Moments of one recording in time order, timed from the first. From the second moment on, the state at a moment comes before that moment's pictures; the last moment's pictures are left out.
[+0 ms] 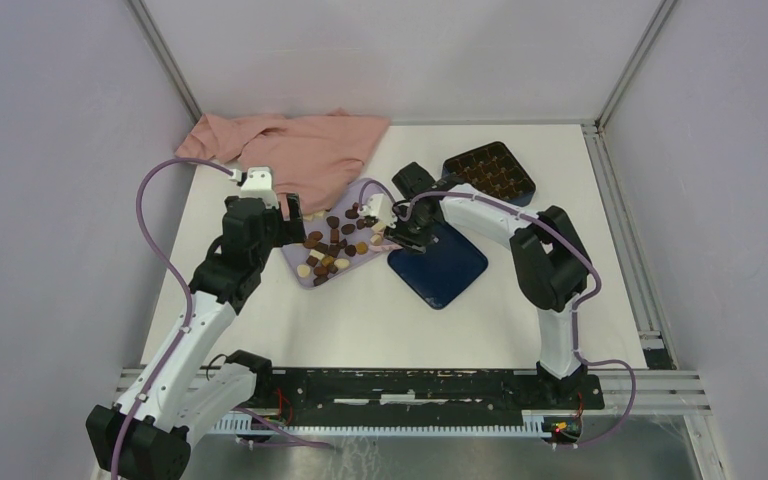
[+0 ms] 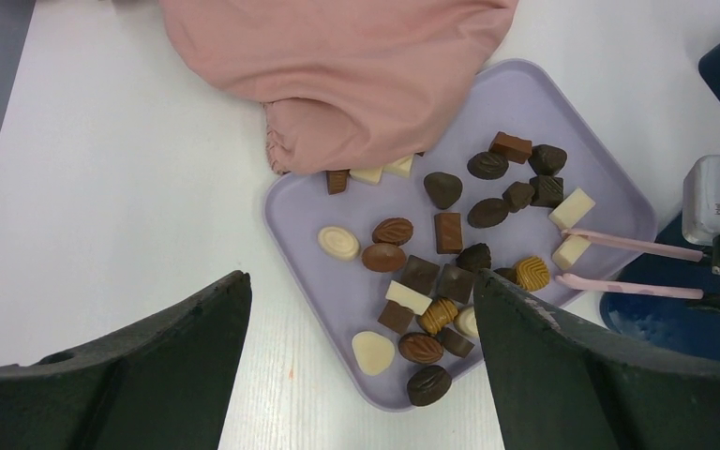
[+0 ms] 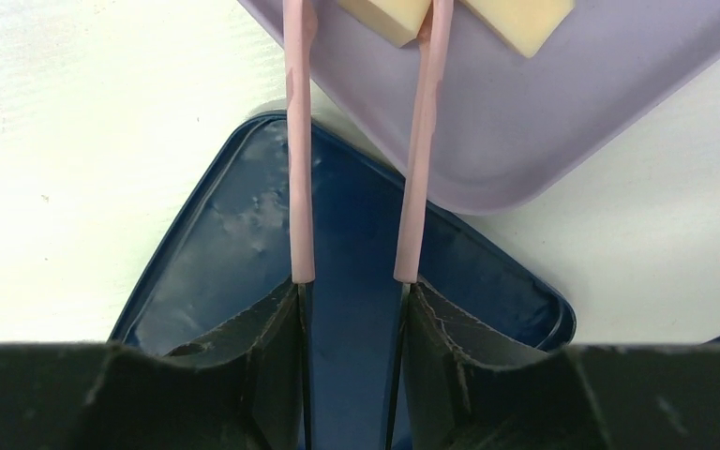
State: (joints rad) left arm -0.30 0.88 0.79 -0.34 -0.28 -0.16; right arm 0.67 2.00 1.53 -0.71 -0.23 -0.66
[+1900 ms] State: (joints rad) left arm -0.30 0.88 0.79 -0.34 -0.26 -0.15; right arm 0.10 1.98 1.66 -0.68 -0.43 -0.56
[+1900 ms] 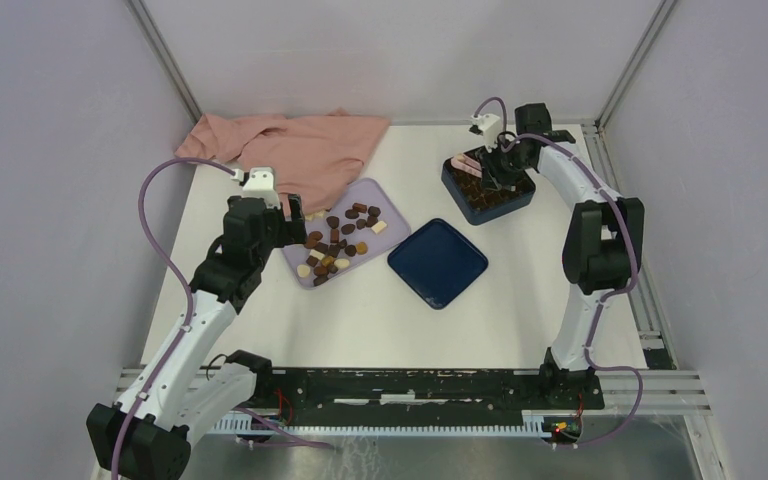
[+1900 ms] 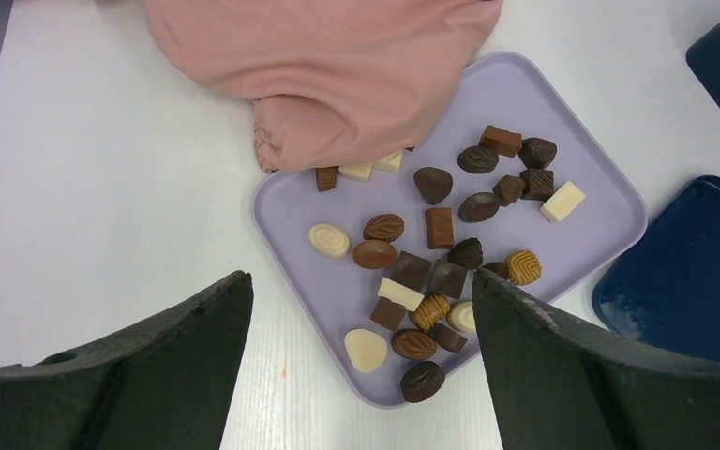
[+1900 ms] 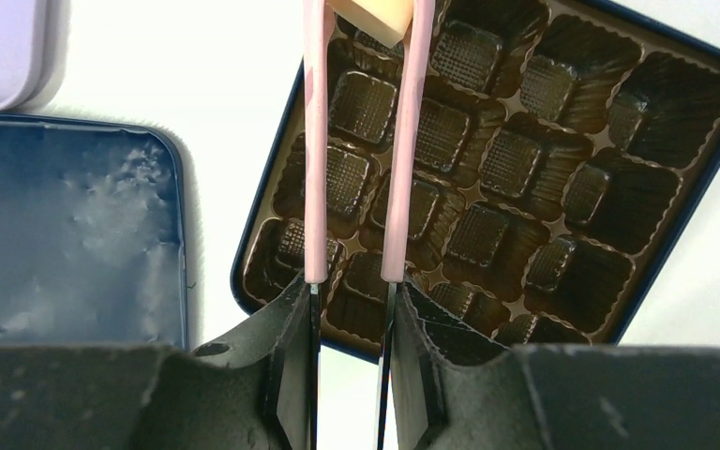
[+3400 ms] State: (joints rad) left arm -0.30 0.88 0.79 -0.34 -0.25 -0.15; right arm 0.11 2.10 1.74 -0.69 -0.38 -0.55
